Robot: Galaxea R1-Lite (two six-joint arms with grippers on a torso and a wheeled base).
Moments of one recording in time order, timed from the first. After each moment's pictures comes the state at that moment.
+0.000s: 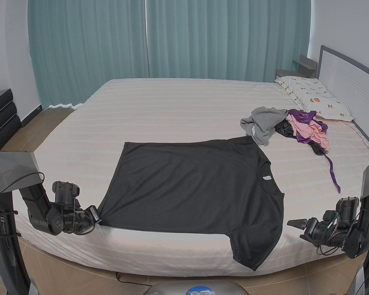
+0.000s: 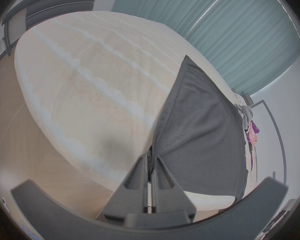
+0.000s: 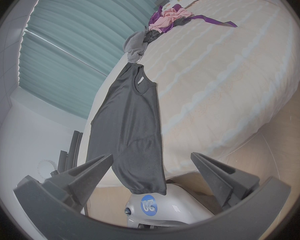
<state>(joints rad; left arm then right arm) 0.01 2.27 -0.59 -0.81 -0.16 -0.61 -0.05 2.22 -0.02 -1.48 0.39 0.67</state>
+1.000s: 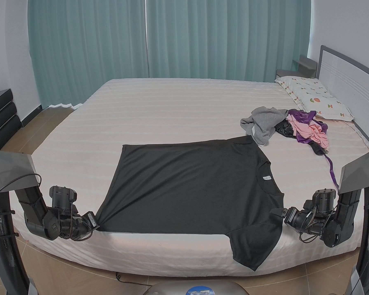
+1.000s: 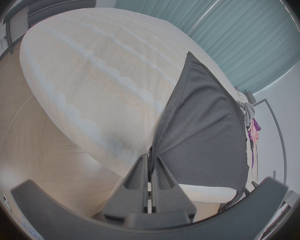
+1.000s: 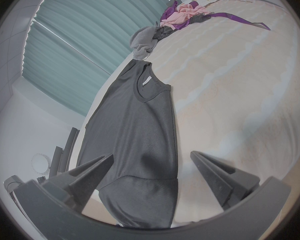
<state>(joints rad) 0.02 2.24 -0.50 -0.82 -0.17 -0.61 0.05 2.40 -0.36 -1.38 0.30 0.66</state>
